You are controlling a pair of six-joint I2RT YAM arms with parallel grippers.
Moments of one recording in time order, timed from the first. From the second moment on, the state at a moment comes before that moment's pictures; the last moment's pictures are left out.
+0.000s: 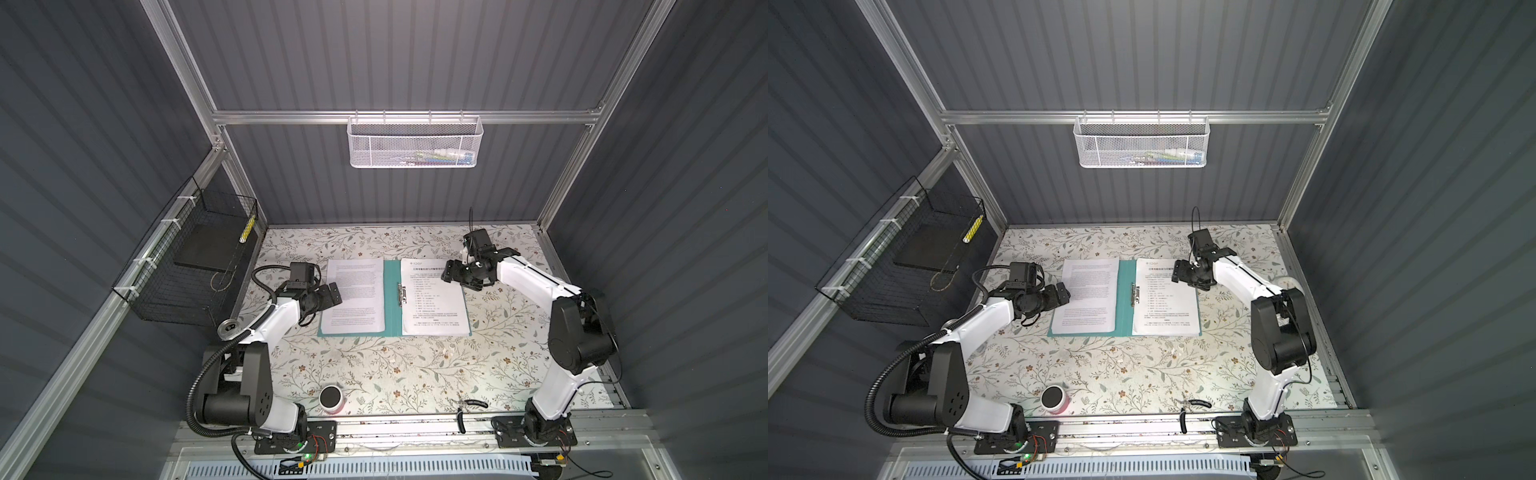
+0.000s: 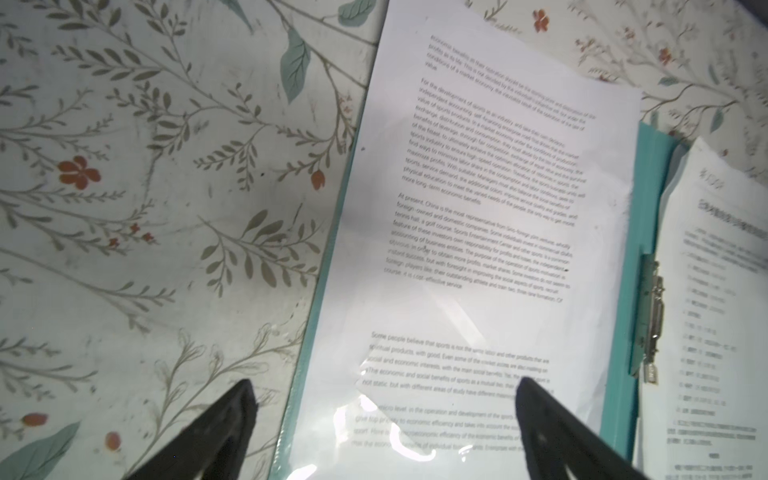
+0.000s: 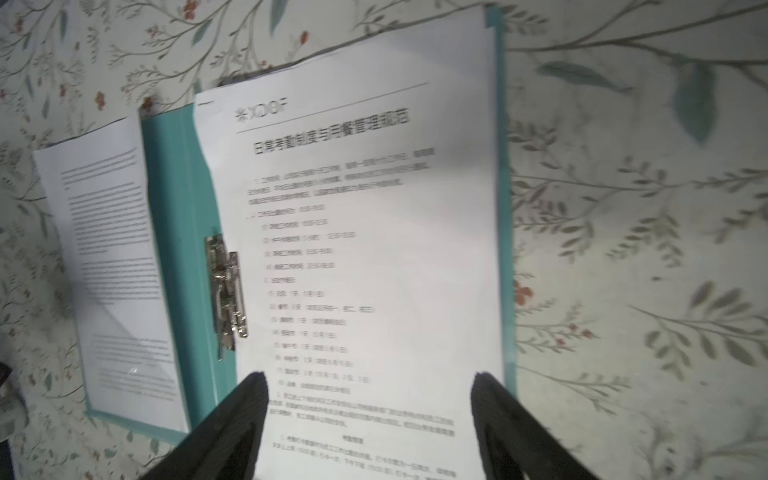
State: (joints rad) left arm -0.11 1.46 0.89 -0.44 0.09 -0.39; right arm 0.29 1.79 1.33 -0.63 -0.14 0.48
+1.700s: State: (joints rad) left arm 0.04 1.49 0.72 -0.13 0.58 -0.48; right arm 0.11 2.00 1.27 -0.39 -0.46 0.41
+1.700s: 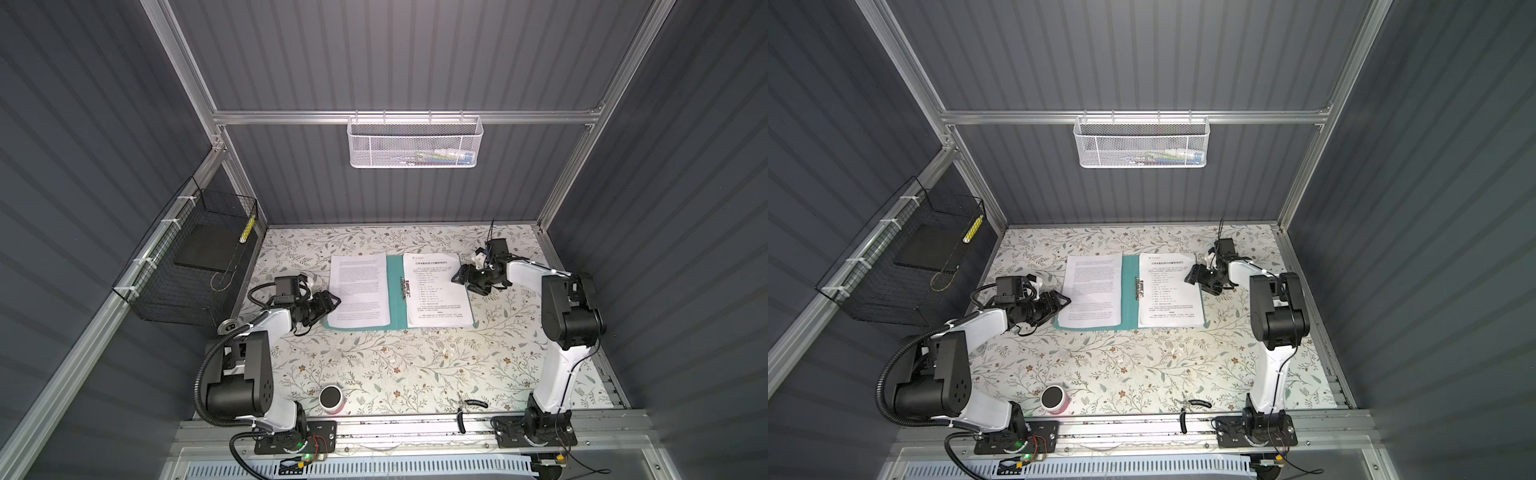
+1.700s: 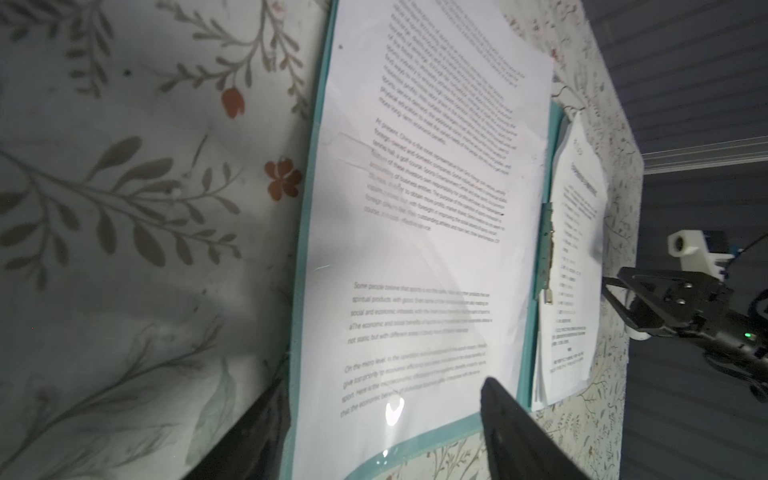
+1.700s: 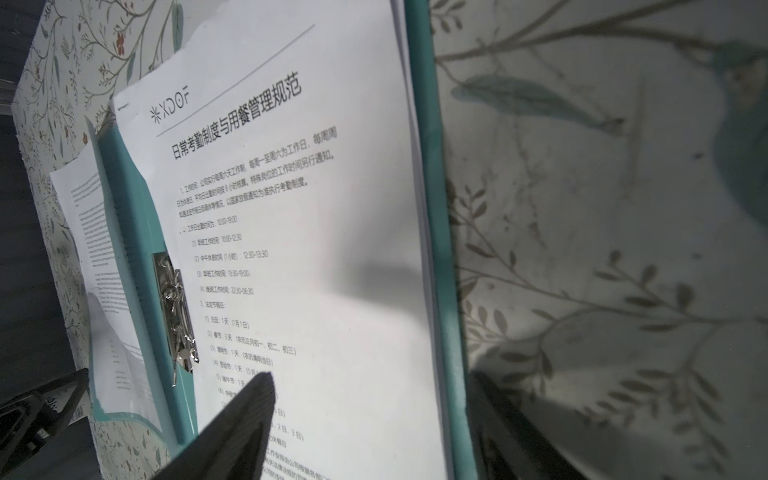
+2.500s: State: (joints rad) left arm 0.00 1.32 0.68 -0.03 0.75 -0.54; right arm 0.16 1.99 1.23 -0.36 -0.56 0.43
